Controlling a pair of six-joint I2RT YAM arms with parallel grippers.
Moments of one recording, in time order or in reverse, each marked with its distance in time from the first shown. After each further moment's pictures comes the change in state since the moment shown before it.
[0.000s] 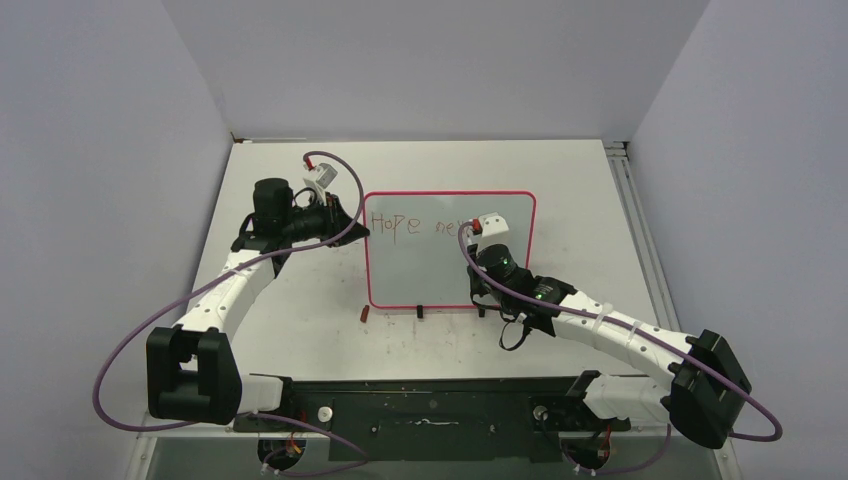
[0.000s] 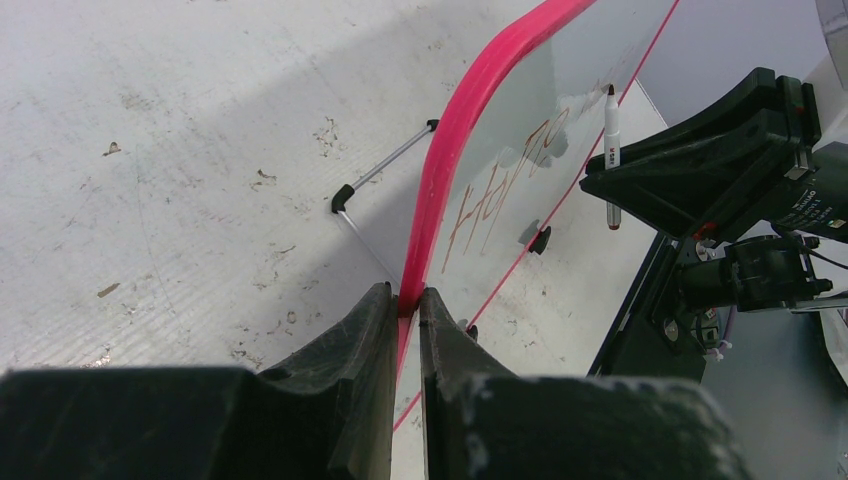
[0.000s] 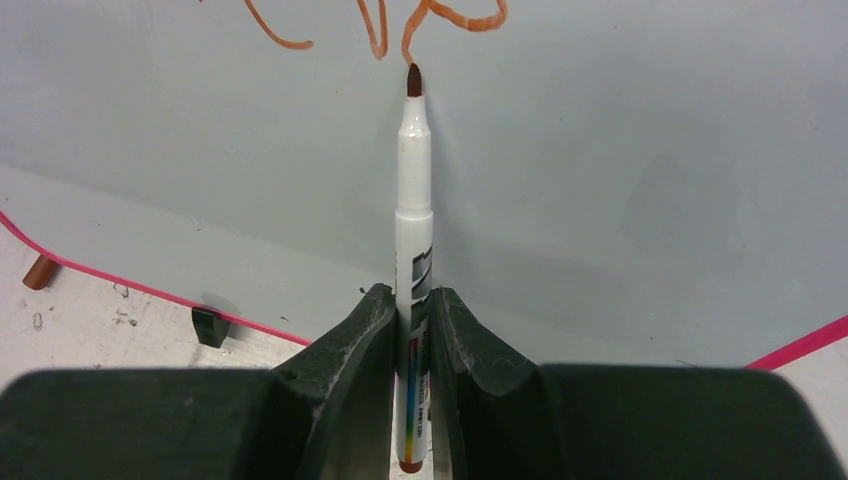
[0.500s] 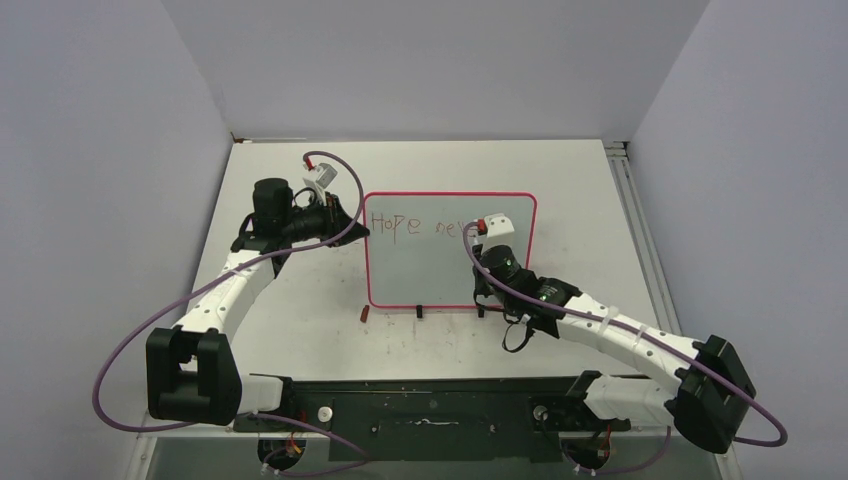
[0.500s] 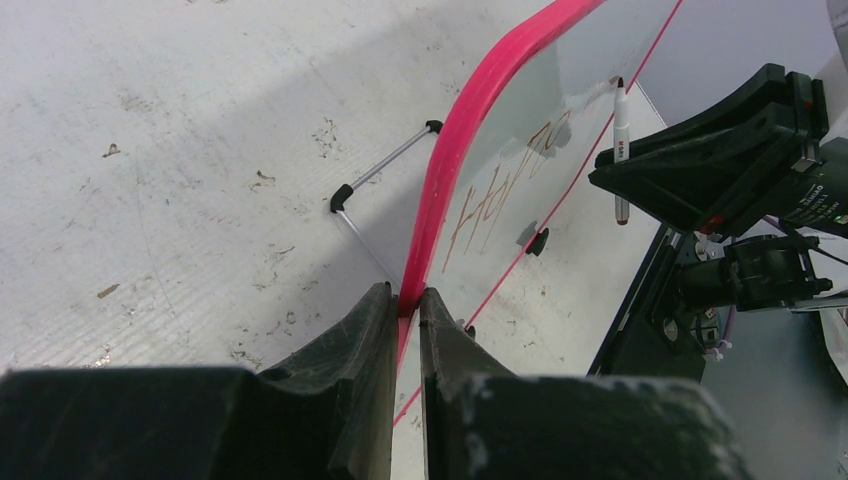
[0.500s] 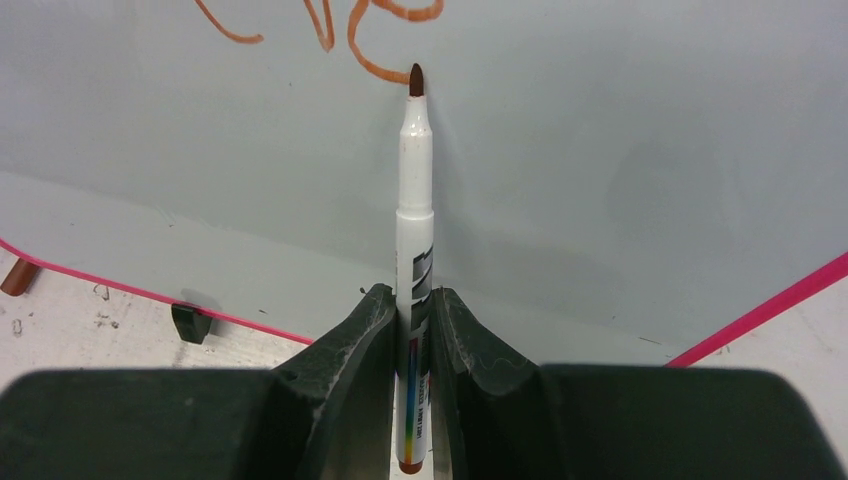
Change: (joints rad) left arm 0.000 -0.003 0.000 0.000 0.000 0.000; right arm 0.000 -0.018 0.000 -0.042 0.038 0.016
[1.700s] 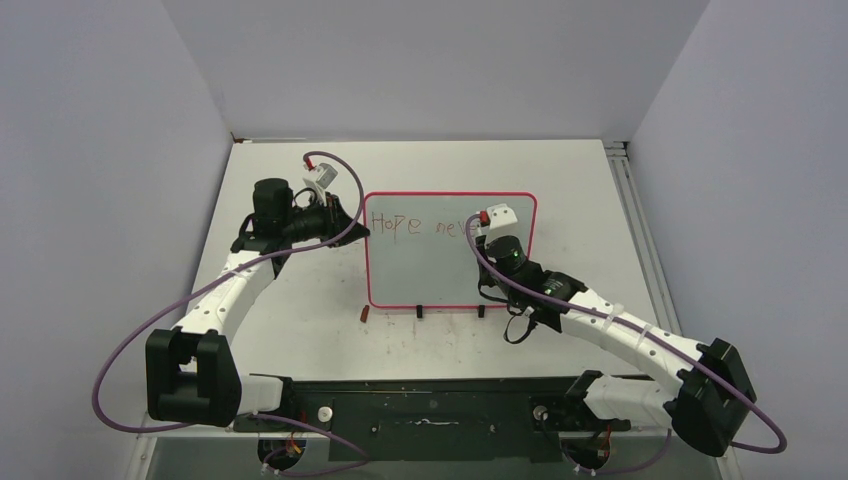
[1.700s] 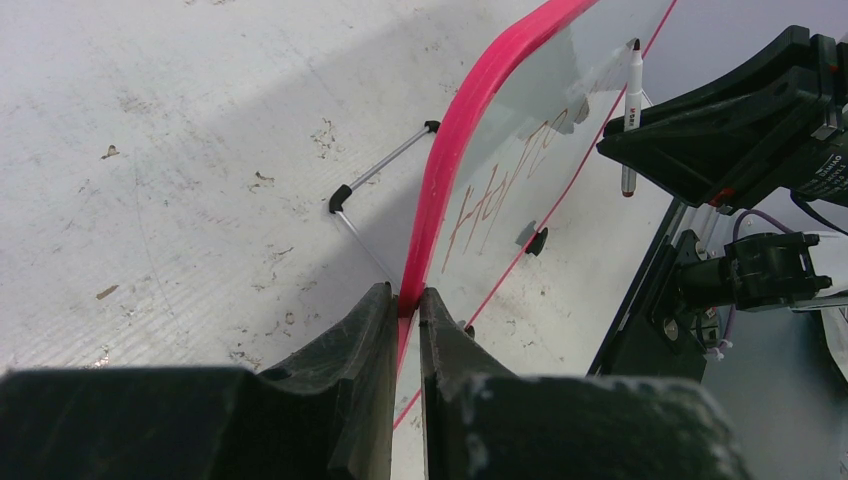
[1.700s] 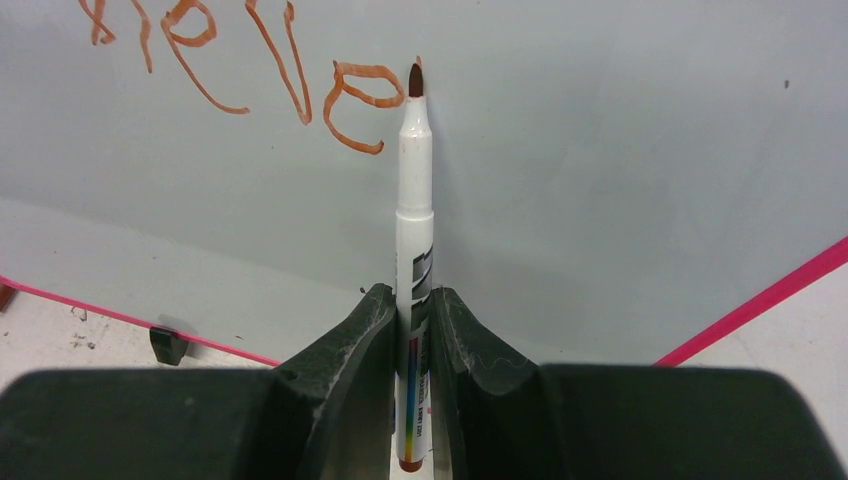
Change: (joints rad) left arm -0.003 -0.006 -0.002 0.000 0.000 0.000; right arm -0.051 -0.019 0.030 0.008 -0.021 -0.098
